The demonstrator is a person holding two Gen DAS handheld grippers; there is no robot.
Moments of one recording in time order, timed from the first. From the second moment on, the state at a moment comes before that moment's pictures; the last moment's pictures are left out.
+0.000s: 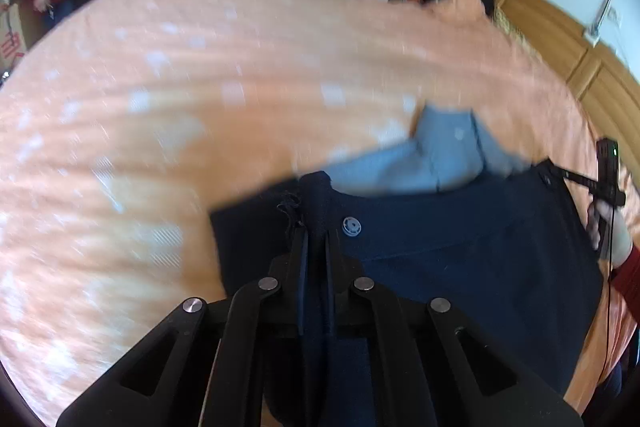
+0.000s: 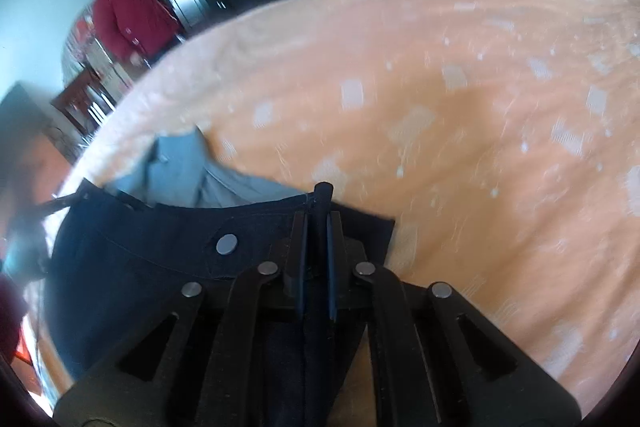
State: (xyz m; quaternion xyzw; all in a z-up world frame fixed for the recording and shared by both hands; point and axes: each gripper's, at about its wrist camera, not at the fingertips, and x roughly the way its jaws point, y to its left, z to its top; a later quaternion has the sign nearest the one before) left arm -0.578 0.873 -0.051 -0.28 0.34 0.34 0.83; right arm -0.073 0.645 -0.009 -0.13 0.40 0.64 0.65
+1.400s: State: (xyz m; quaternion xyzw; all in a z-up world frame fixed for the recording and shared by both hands) left arm -0.768 0.650 -0.080 -0.43 0.25 0.42 0.76; right arm -0.149 0.378 -0.034 -0.13 0.50 0.58 0.63
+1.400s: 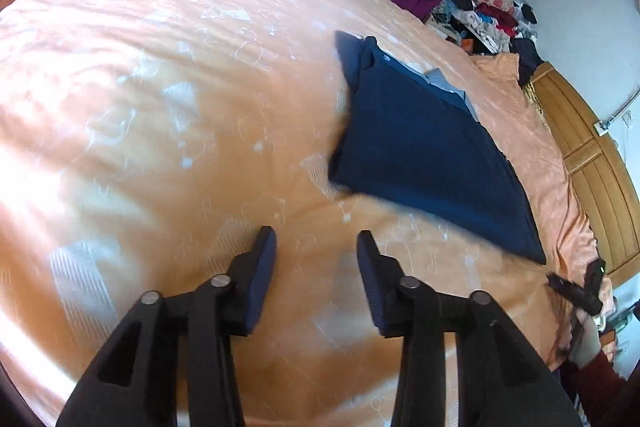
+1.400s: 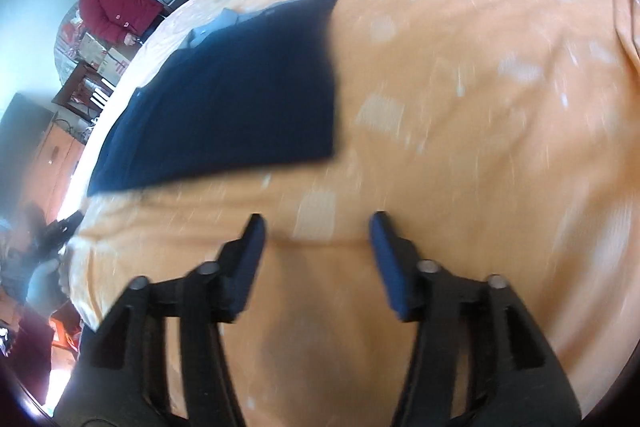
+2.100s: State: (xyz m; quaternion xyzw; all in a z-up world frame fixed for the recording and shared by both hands) left arm -0.750 0.637 -0.091 -0.37 0.26 0.42 0.79; right arm -0.209 0.386 -0.047 -0.27 0.39 0.60 0.64
